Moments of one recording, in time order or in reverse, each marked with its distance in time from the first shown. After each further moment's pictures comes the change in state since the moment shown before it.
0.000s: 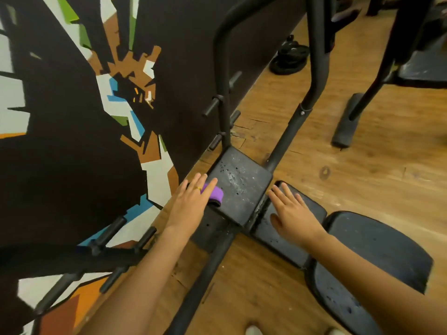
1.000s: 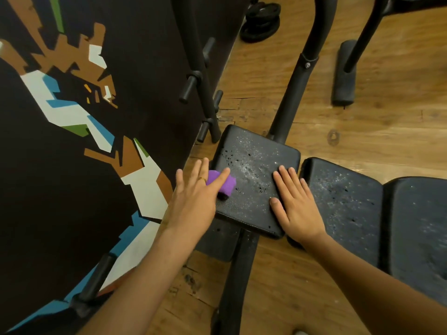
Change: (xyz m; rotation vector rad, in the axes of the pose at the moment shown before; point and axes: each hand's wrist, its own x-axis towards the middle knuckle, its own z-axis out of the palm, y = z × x) left_hand 0.107 -0.064 0.092 -0.010 -0.055 0.191; right_hand 0.141 -0.007 0.179 0.281 0.473 0.197
